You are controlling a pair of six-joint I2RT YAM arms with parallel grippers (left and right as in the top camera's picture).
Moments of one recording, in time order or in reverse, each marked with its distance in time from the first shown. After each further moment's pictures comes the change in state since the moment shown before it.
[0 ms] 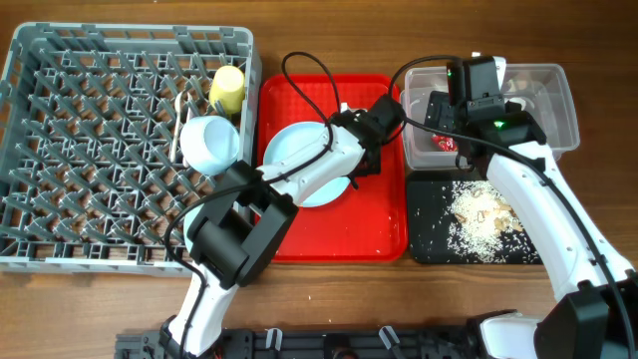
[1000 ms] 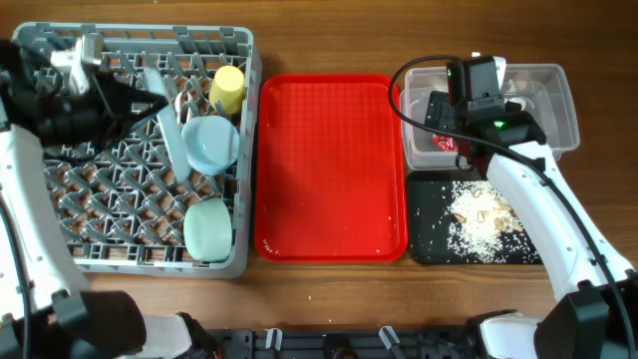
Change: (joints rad) left arm 1.172 -0.584 0.094 -0.629 1.114 0.673; right arm 0.000 0.000 0.000 0.000 0.000 0.000
